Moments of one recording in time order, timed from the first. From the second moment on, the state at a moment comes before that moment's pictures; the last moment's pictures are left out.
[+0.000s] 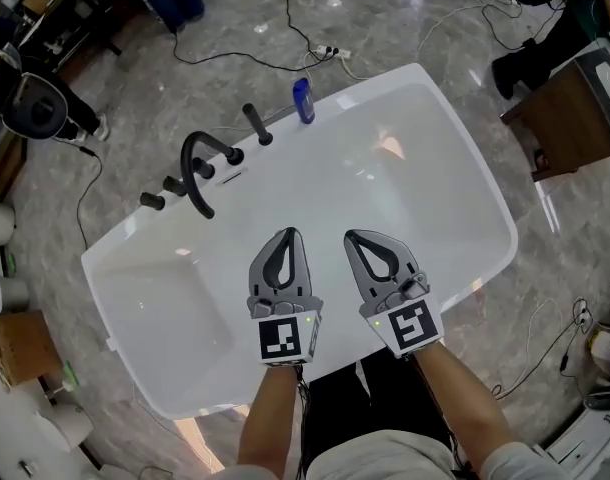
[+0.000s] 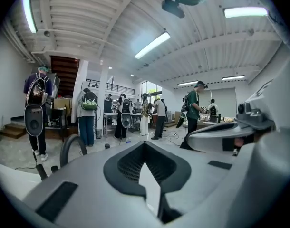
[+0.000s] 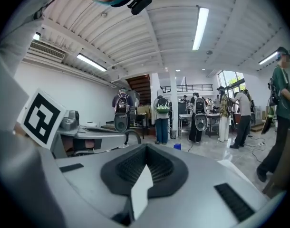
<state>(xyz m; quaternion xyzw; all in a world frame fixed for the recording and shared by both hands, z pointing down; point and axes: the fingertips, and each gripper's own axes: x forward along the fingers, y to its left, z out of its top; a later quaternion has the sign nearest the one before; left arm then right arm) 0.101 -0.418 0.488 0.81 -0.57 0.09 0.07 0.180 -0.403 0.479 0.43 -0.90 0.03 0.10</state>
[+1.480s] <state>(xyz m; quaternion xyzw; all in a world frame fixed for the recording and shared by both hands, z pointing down) 0.081 -0.189 0.290 0.74 -0.67 0.08 0.06 0.167 -0.215 0.250 0.40 -0.91 -0.04 0.03</state>
